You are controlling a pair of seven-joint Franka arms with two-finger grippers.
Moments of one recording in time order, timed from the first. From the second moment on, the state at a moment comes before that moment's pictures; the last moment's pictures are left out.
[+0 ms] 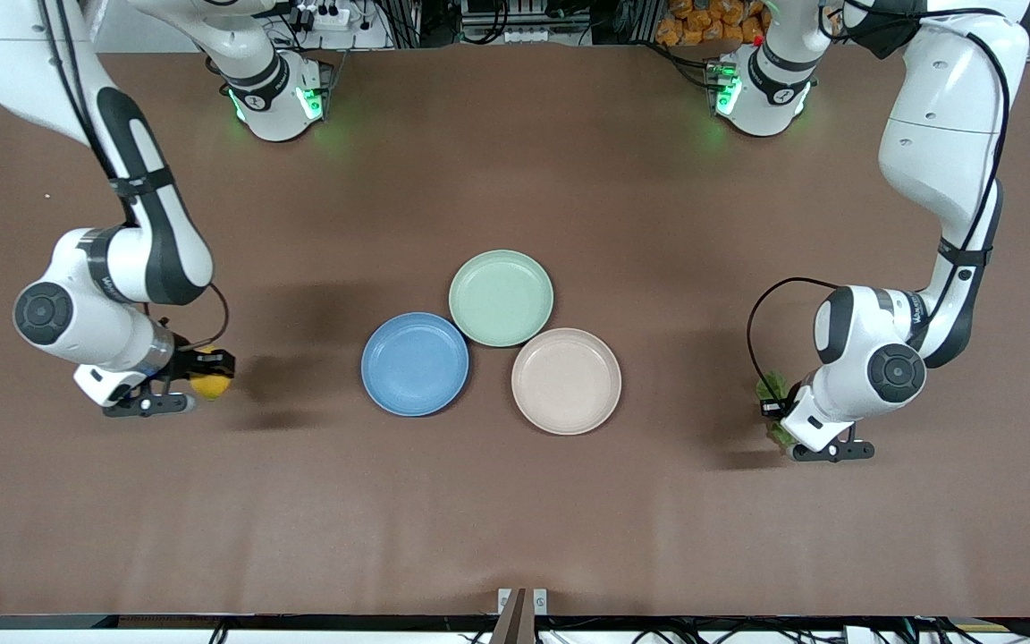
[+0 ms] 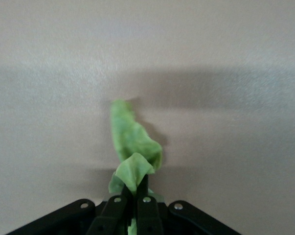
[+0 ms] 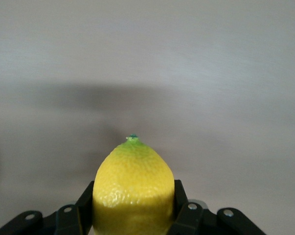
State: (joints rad) left arm -0.03 0.73 -0.09 -1.64 0.10 2.35 -0.19; right arm 0.07 0.43 -0.03 -1.89 0.06 2.28 -0.11
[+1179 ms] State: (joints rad) left arm -0.29 0.67 -0.13 -1.55 0.09 2.31 -0.76; right arm 0.45 0.56 -0.03 -1.86 0.26 2.45 0.17
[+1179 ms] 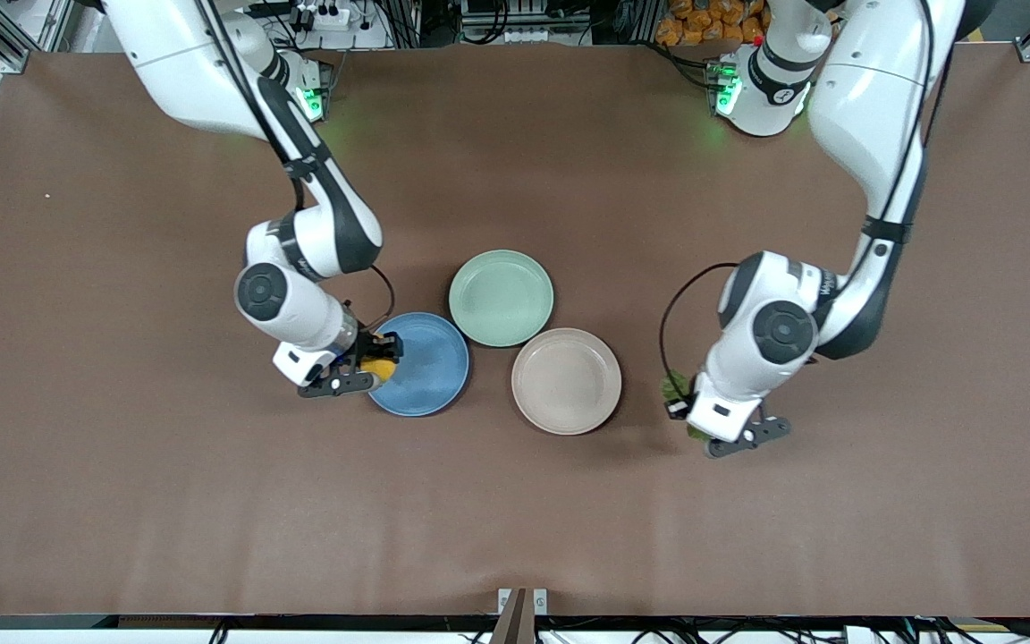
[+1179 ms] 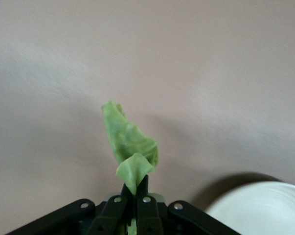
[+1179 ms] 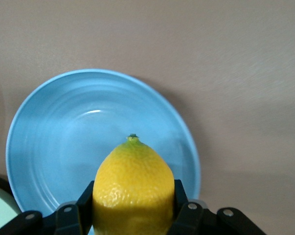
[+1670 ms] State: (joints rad) left arm -0.43 0.68 -0.13 -1.53 0.08 2.34 -0.88; right arm 0.52 0.62 -0.03 -1.83 0.26 2.50 0.27
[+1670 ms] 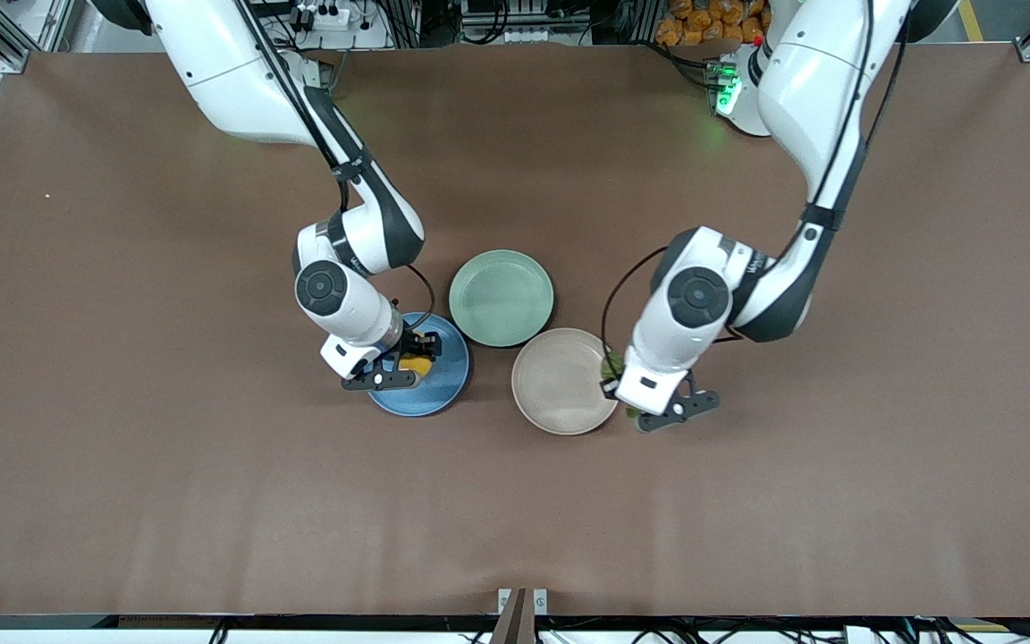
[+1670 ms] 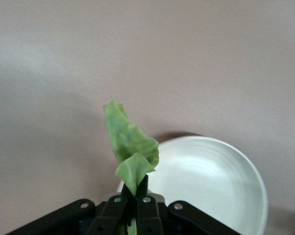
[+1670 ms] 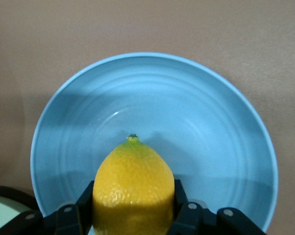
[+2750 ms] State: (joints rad) left arm -0.56 0.72 -0.09 -1.53 0.07 2.37 -0.93; right arm 0.46 0.53 -0.09 -1.65 0.27 2.19 0.27
